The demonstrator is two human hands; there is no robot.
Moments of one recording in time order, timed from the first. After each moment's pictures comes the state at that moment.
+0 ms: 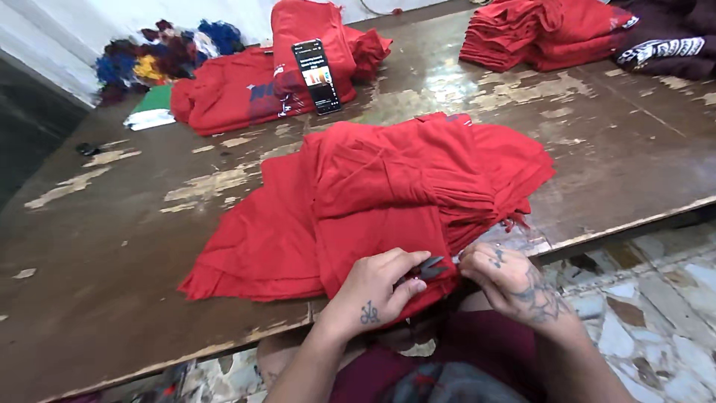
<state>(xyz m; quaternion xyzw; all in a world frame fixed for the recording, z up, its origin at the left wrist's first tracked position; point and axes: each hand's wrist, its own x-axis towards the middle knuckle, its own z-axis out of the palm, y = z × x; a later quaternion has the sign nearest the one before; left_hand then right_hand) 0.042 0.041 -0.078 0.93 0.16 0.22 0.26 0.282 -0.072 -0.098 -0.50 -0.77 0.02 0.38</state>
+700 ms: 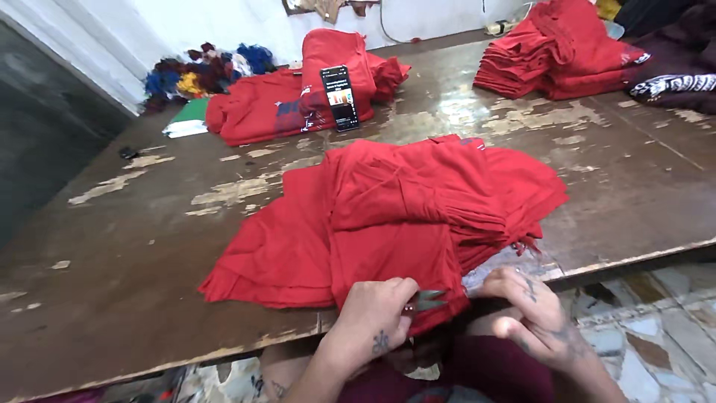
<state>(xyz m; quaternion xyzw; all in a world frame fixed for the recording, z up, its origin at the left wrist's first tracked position) 0.031 0.022 -0.065 0.94 0.24 0.19 0.12 0.285 -0.091 -0.096 -0.47 -0.76 0.01 0.46</state>
